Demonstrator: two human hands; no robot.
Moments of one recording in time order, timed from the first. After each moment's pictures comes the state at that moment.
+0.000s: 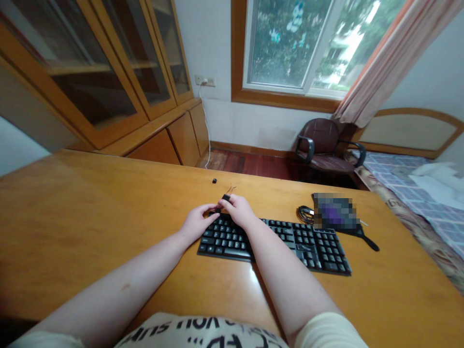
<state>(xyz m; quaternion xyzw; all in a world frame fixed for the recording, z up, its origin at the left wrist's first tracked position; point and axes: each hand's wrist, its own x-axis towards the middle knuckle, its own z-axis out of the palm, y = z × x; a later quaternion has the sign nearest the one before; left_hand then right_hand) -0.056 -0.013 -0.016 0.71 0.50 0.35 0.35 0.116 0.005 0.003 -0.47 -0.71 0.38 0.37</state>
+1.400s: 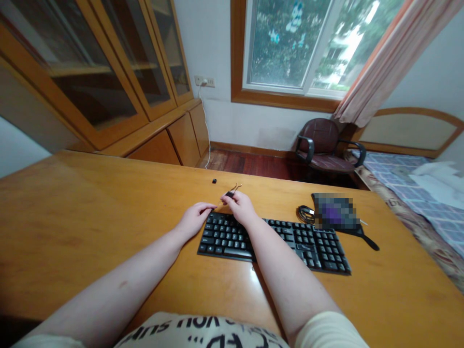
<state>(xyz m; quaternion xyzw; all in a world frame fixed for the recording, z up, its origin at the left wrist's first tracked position) -0.069 0.000 -0.019 0.72 0.52 0.34 0.31 0.118 0.009 -0.001 -0.45 -0.64 0.40 0.47</state>
